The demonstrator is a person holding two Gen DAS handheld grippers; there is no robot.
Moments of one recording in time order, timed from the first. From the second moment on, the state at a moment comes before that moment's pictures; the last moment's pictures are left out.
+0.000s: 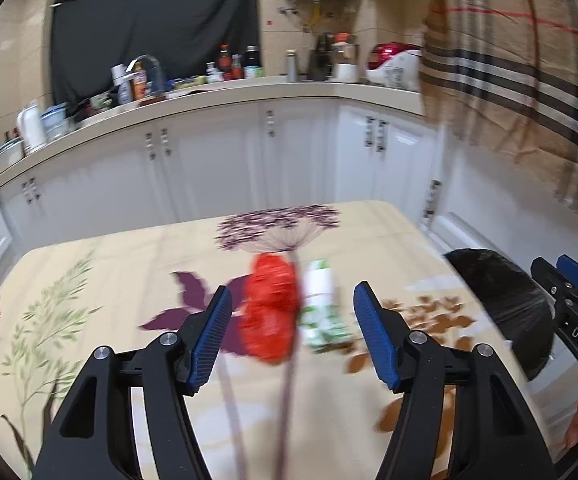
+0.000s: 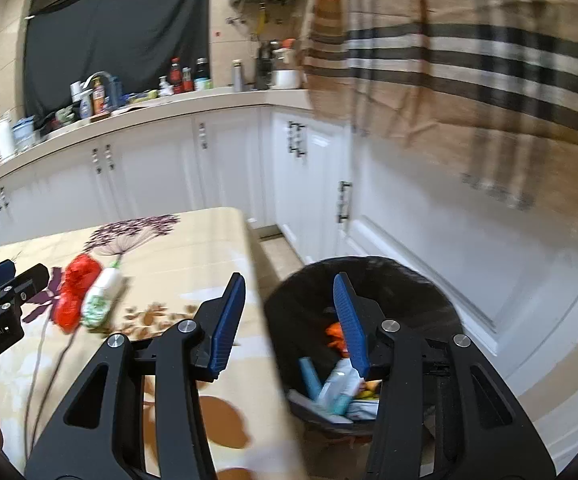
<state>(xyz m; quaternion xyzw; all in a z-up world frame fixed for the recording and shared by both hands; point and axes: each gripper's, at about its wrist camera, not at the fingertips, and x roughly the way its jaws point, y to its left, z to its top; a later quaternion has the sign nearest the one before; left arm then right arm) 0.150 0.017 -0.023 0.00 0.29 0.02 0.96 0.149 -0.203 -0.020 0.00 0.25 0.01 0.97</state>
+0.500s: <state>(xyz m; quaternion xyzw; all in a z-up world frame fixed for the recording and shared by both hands) 0.128 0.122 -0.036 -0.03 0.31 0.12 0.94 0.167 -0.091 -0.030 -0.04 0.28 0.09 0.95</state>
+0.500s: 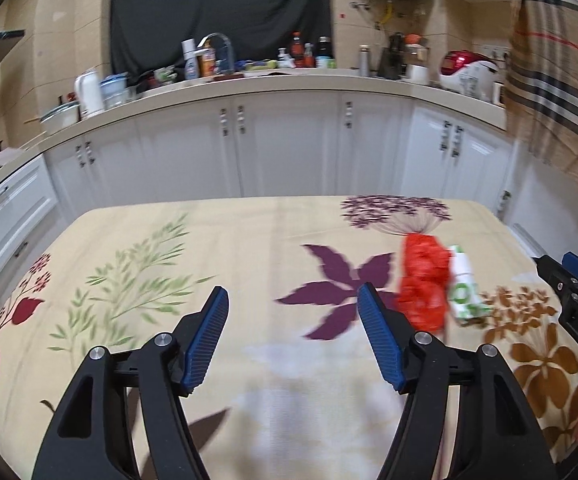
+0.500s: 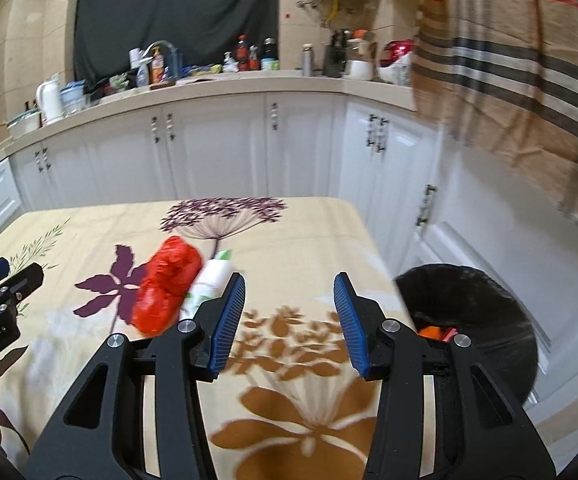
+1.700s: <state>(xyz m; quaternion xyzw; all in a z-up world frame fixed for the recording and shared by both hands) 0.141 0.150 -0.054 -0.07 0.34 0.11 0.93 0.214 -0.054 -0.060 -0.04 0.38 0.11 0.92</state>
